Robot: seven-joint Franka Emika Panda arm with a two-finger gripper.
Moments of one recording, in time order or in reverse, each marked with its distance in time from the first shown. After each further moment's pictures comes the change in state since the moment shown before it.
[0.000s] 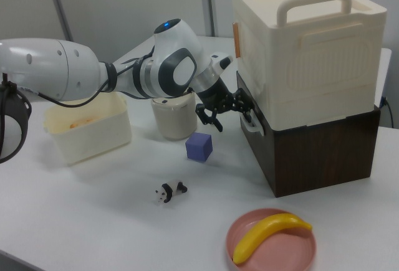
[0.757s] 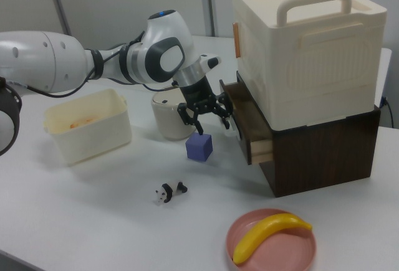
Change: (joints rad) arm 0.055 -0.033 0.003 0.026 0.056 -0.253 0.001
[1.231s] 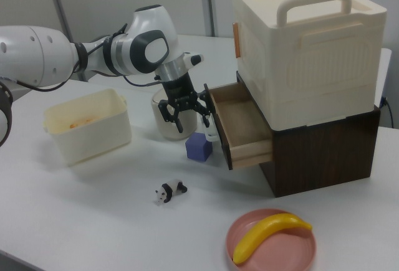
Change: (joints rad) arm 0.045 -0.031 0.030 -0.004 0.011 -0.113 0.000
